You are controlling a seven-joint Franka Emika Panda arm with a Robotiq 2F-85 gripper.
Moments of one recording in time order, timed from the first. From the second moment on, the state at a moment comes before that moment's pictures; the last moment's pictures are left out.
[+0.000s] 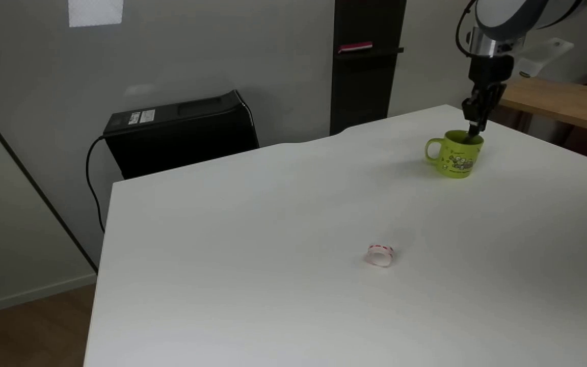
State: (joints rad) arm -0.15 0.72 -0.08 -1.61 -0.14 2.33 -0.31
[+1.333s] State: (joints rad) arm -0.15 0.49 0.00 -1.66 -0.01 2.24 -0.34
